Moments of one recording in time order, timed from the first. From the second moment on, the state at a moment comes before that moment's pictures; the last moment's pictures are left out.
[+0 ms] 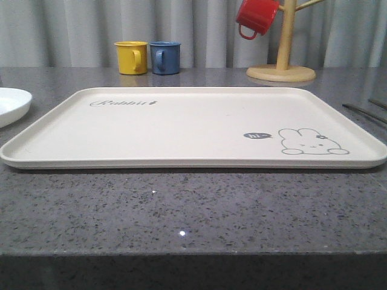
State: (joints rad) left arm -0.03 -0.01 0.01 0.02 0.05 0.07; right arm 0.02 -0.01 0.03 0.03 0.03 0.08
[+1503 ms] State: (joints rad) left arm -0.03 0.17 -0.59 0.02 0.43 0.07; right arm 0.02 0.19 -0.57 0.03 0.51 0.08
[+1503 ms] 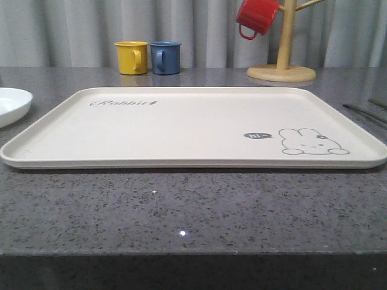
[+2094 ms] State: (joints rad) left arm -0.03 0.57 -0.76 0.02 0.69 0.07; right arm 0.02 0.57 -0.73 0.03 0.72 0.08
